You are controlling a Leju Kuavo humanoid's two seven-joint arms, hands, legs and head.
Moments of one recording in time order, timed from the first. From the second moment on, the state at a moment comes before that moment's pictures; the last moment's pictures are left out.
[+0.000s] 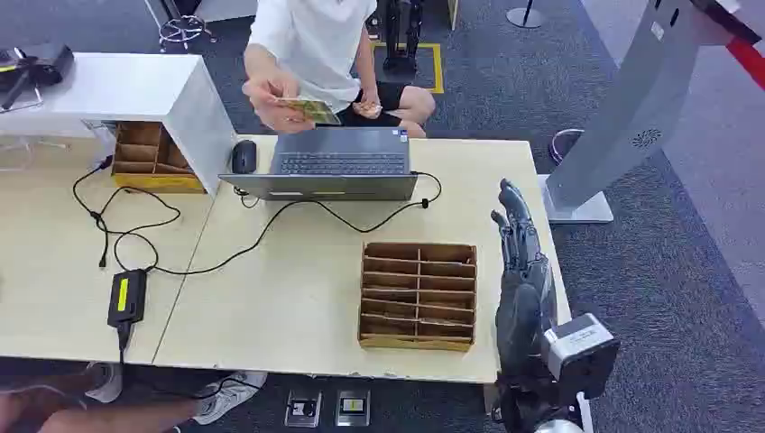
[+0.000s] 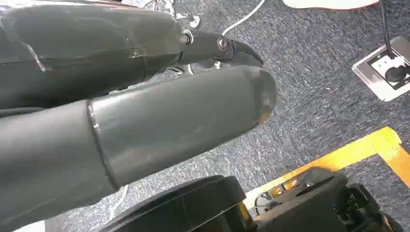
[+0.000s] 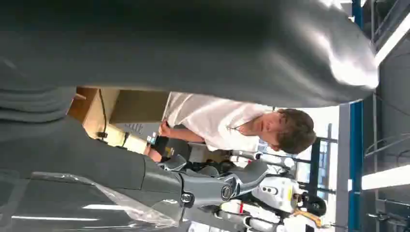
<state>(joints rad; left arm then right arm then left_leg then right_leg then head) -0.12 0.00 -1.19 -0.20 0.53 0.45 0.02 -0.08 -0.13 0.67 -1.84 0.05 -0.47 -0.18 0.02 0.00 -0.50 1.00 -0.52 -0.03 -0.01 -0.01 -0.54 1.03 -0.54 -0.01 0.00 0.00</state>
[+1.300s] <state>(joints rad) -0.16 0.00 -1.20 -0.20 0.47 0.43 0.06 -0.37 -0.03 0.71 -1.48 0.95 -0.51 0.12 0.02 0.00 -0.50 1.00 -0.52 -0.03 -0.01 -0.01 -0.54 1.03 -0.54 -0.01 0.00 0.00</state>
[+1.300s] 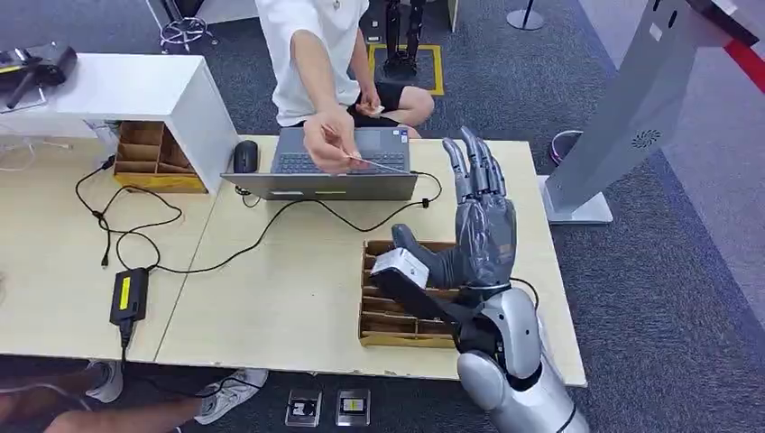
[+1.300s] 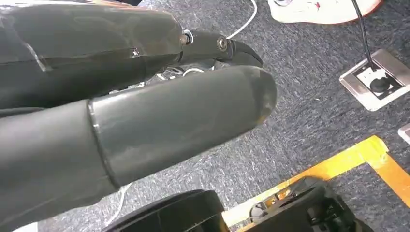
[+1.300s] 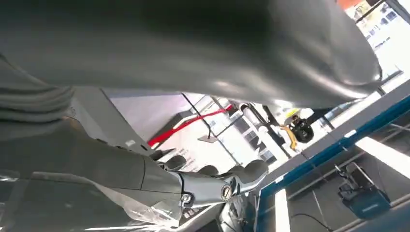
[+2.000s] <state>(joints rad) -0.16 -0.01 -1.20 -0.20 0.46 0.42 0.07 -0.42 -0.01 0.71 -1.31 0.91 -0.57 0.14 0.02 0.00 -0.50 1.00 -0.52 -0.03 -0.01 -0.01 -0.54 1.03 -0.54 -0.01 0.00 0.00</state>
